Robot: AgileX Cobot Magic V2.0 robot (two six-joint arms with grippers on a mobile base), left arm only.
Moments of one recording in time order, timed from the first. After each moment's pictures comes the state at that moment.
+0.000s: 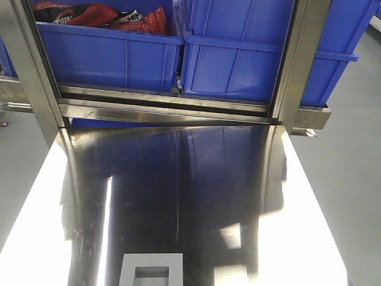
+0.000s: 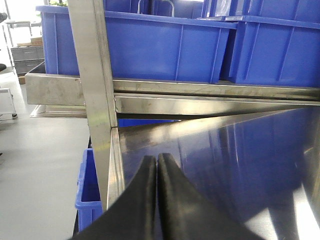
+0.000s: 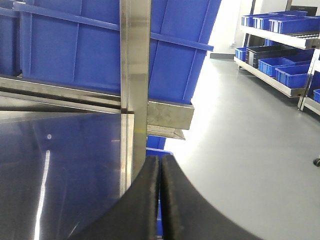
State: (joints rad) arm -0.06 -0.01 0.03 -0.08 0.11 0.08
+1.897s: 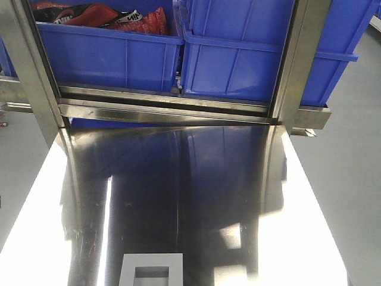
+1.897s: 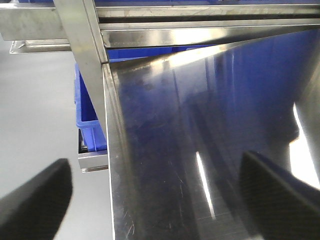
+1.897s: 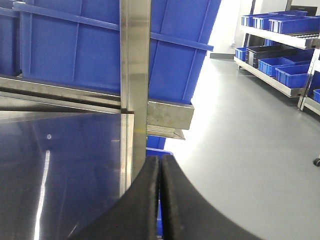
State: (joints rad) arm -0.06 0.57 -0.55 -0.07 0.57 0.09
